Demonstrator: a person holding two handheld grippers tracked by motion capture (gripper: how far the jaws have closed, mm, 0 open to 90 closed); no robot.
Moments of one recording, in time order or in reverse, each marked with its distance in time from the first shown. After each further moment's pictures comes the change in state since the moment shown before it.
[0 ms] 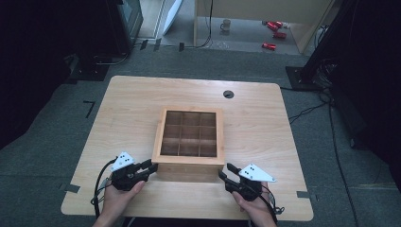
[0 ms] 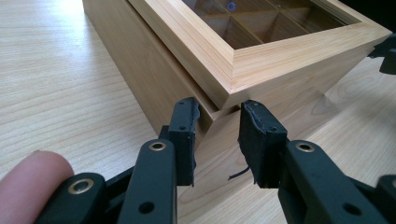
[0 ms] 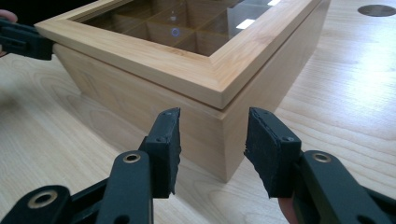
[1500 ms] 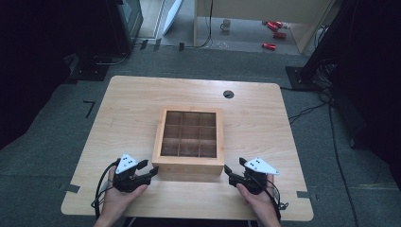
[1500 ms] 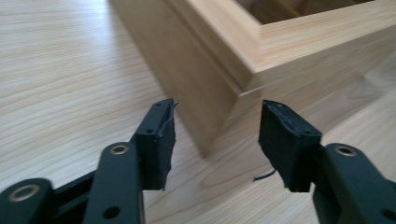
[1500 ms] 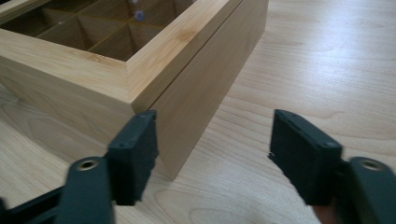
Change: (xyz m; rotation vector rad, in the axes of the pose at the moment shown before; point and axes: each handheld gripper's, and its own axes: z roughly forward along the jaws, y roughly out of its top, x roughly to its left) left arm -0.004 -0.007 0.009 0.047 0.086 0.038; right arm -0.022 0.005 0.004 0.050 -0.136 0.067
